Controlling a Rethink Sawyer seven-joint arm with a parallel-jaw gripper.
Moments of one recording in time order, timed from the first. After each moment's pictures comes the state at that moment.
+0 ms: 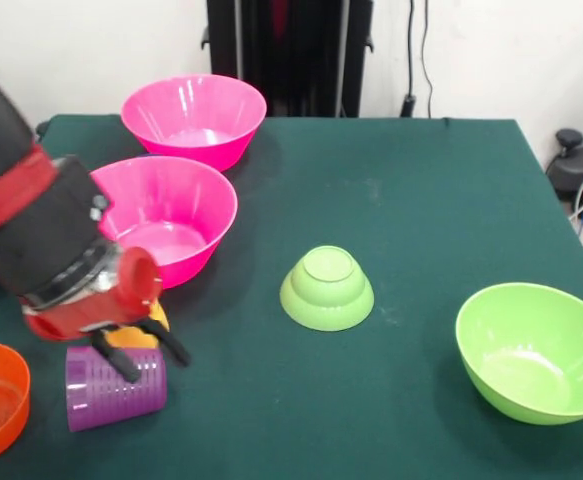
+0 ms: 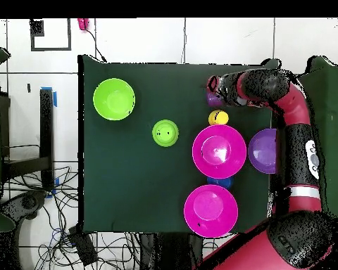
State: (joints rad) arm -0.90 -0.08 0.92 0.87 -0.46 1.16 1.51
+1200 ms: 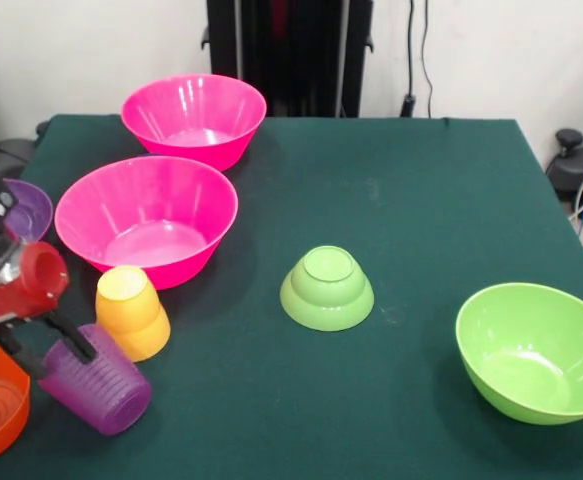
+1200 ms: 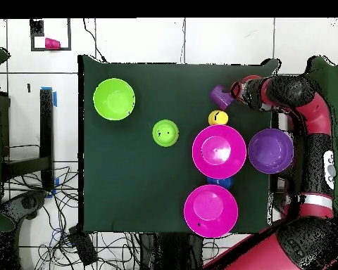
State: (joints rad) arm -0.95 -0.07 0.87 0.83 -0.47 1.18 1.36
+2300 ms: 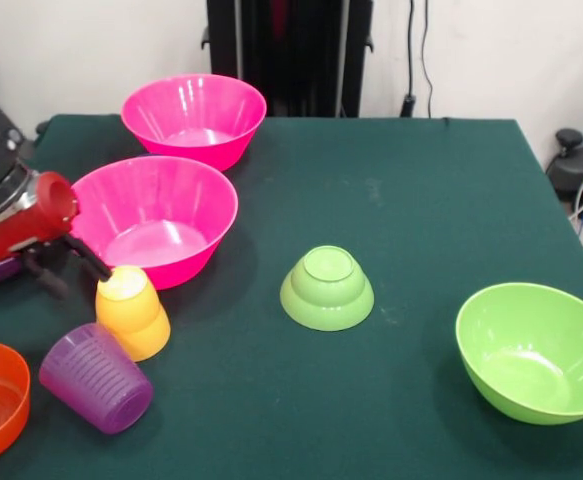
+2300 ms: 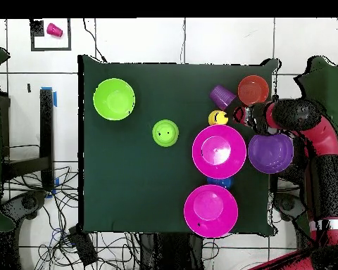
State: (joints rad) arm -1.09 -0.17 0.83 1.14 -0.45 1.13 1.36
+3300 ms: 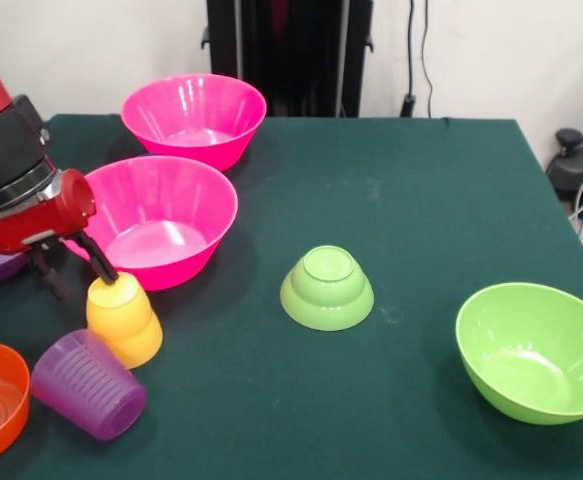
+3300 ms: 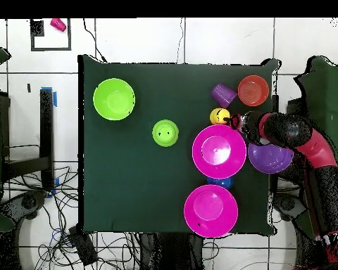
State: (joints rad) arm -1.14 -0.22 0.83 1.32 -0.50 0.87 1.36
